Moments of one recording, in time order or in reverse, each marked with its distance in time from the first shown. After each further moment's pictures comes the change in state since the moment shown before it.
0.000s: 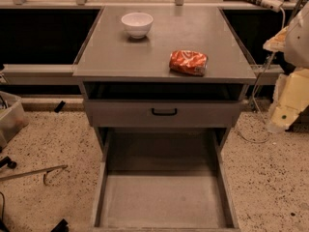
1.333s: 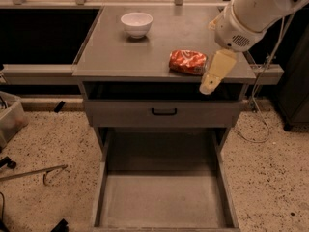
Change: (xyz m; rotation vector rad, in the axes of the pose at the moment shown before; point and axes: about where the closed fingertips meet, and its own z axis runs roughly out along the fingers) arm -0.101 -0.104 0.082 0.103 -0.204 -0.086
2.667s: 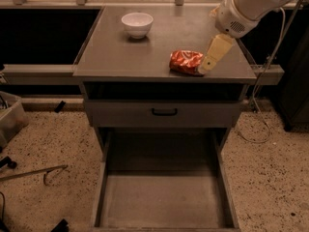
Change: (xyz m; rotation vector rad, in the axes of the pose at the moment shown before) arm 0.007 -0.071 0.026 0.044 -0.068 0.040
